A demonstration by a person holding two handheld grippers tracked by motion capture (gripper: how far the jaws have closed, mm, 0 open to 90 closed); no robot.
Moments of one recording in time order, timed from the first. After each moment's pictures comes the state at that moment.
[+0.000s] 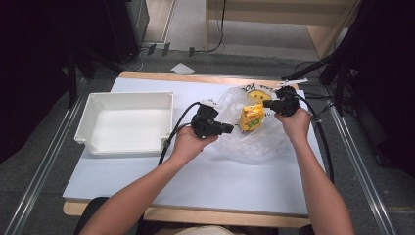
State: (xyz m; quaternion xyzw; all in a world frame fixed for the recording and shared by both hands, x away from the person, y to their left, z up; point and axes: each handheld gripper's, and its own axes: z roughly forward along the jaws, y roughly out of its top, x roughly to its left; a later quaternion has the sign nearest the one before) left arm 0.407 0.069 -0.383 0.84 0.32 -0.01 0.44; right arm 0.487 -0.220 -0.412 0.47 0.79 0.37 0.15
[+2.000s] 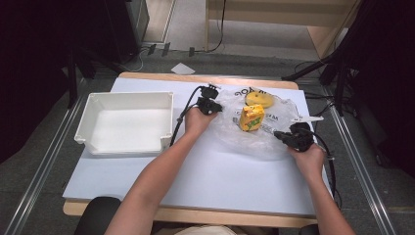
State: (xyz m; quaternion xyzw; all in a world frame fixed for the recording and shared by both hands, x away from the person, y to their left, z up) left arm 0.524 0.061 -0.449 0.82 0.45 0.04 0.36; right arm 0.401 -0.261 -0.466 0.48 0.78 0.38 0.13
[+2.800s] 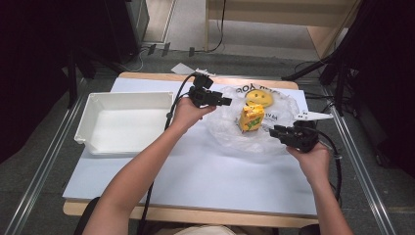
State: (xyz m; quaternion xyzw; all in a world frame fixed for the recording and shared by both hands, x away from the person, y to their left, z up) left arm 0.492 0.084 -0.372 0.81 0.36 0.00 0.46; right arm 0.366 -0.242 -0.406 0.43 0.78 0.43 0.13
